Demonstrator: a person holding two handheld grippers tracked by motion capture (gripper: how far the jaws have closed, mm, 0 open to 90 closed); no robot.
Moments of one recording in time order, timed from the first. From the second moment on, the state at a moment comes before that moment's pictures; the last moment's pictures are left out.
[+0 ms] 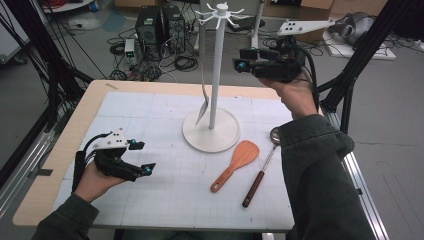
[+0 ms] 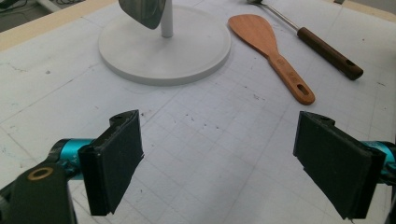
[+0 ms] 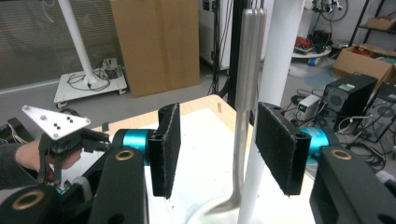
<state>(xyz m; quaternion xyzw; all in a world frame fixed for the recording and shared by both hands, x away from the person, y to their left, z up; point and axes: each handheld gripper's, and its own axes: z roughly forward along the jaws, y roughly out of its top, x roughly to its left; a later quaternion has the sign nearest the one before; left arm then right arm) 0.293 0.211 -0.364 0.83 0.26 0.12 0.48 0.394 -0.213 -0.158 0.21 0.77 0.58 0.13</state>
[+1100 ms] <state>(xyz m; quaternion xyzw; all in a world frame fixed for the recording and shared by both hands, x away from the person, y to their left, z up) 0.292 0.211 -0.365 0.83 0.26 0.12 0.48 0.376 -0.244 -0.242 0.25 0.79 0.55 0.10</state>
